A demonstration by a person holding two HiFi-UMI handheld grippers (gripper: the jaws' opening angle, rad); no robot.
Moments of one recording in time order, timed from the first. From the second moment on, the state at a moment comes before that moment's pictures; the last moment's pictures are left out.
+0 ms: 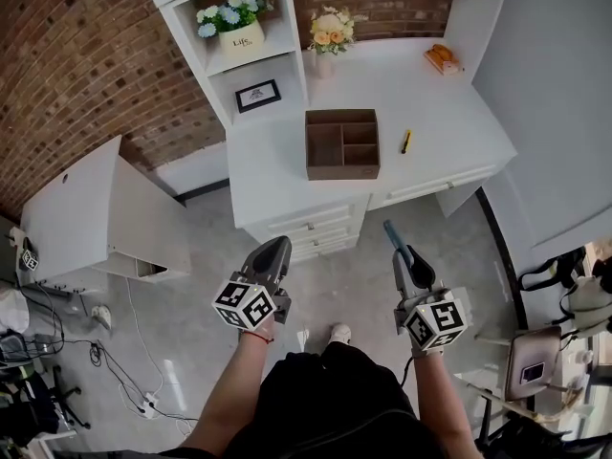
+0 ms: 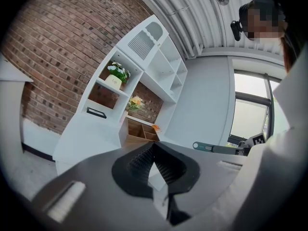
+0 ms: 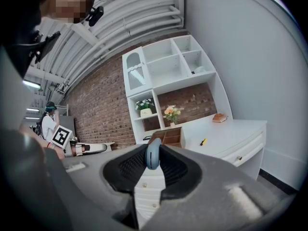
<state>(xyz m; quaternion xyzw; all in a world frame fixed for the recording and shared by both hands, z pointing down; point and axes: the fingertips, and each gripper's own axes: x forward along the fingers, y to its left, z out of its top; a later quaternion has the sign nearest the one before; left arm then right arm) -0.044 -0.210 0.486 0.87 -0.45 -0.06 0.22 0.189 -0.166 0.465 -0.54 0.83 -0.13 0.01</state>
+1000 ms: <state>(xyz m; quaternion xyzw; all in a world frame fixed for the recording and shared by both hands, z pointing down) -0.018 -0.309 0.494 0.88 -0.43 -0.04 0.21 0.189 -0.267 0.483 -0.51 0.85 -0.13 -0.03</state>
